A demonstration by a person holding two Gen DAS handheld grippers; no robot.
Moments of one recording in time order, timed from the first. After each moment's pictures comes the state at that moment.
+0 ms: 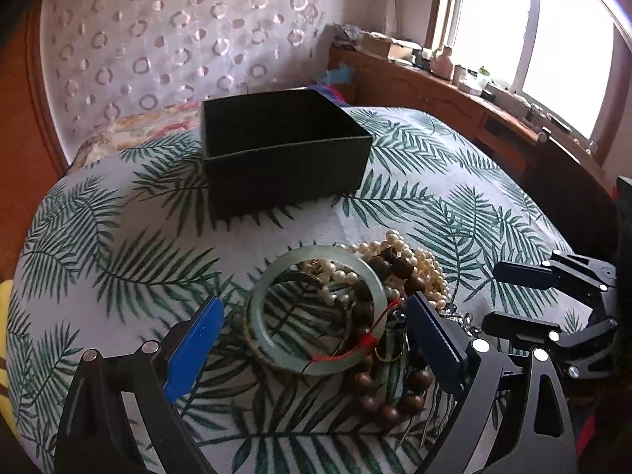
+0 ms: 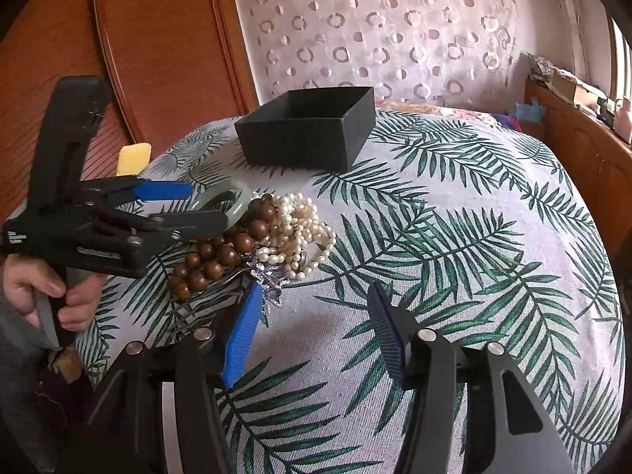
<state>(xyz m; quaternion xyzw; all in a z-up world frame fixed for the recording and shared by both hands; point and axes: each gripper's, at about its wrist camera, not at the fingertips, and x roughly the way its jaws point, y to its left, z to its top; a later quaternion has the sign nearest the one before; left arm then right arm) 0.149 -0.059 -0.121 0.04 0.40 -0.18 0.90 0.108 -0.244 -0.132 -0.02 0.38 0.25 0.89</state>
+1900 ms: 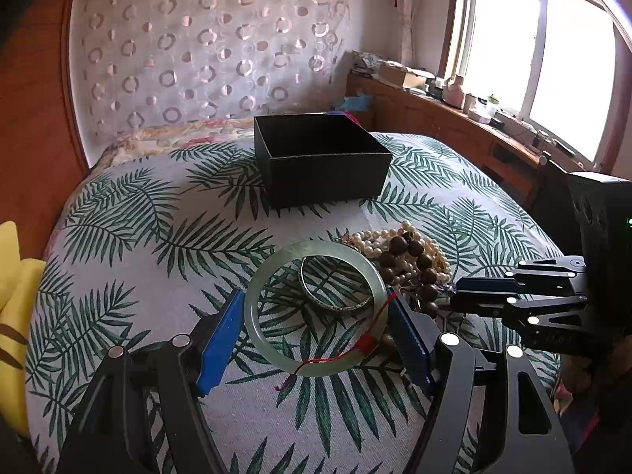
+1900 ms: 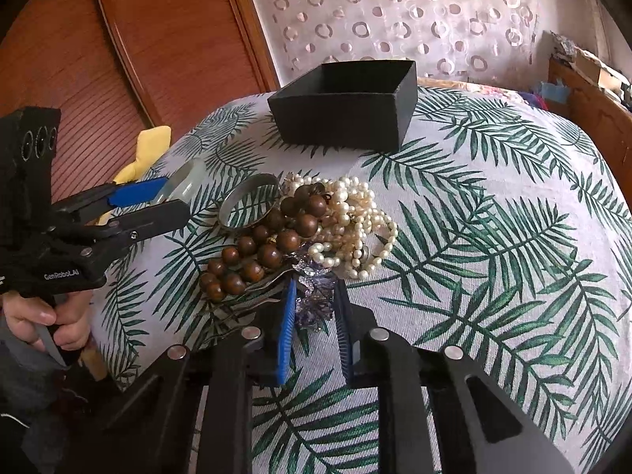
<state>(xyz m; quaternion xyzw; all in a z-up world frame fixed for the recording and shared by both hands) 0.095 -0.019 -0.102 0.01 0.36 -0.15 0.92 0.117 -0.210 -0.135 -0.01 0.42 0.29 0.86</state>
